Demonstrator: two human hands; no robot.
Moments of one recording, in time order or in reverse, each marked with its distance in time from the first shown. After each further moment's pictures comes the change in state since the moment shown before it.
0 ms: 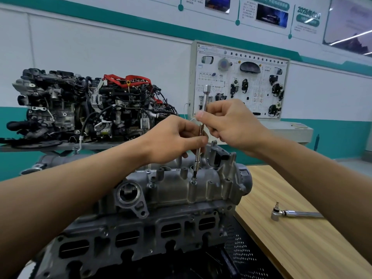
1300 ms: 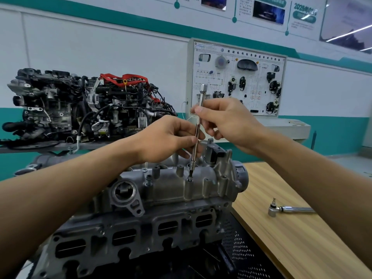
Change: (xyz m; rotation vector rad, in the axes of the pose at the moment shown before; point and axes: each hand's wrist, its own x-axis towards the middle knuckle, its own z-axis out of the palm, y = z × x) left_hand -0.002 -0.002 0.000 -0.121 -0.112 -0.063; right_hand 0.000 0.004 -0.006 0.054 -0.048 0.039
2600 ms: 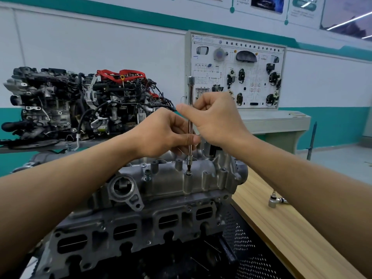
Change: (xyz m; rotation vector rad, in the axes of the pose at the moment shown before) left_hand 0.000 0.002 -0.001 0.107 0.066 0.003; right_hand -0.003 -0.002 0.034 -0.119 0.357 -0.102
